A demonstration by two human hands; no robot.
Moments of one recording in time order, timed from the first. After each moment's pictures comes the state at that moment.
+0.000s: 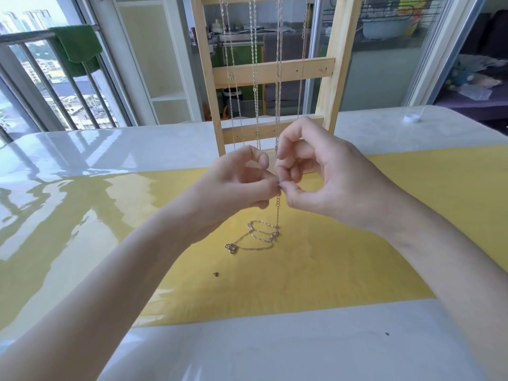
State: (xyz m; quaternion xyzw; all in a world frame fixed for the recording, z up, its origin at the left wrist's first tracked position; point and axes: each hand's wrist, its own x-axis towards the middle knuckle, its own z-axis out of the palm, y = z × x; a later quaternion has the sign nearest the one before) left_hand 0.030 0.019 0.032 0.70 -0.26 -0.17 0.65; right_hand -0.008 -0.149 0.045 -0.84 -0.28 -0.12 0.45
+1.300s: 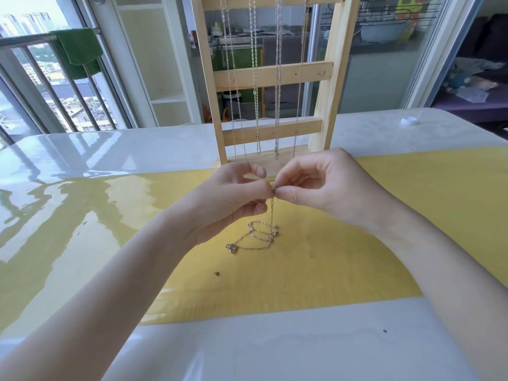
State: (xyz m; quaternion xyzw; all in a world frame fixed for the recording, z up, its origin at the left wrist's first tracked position) left_hand 0.032 0.018 0.030 0.67 -0.15 -0.24 0.69; right_hand -0.003 -0.153 0.035 -0.82 -0.21 -0.06 0.52
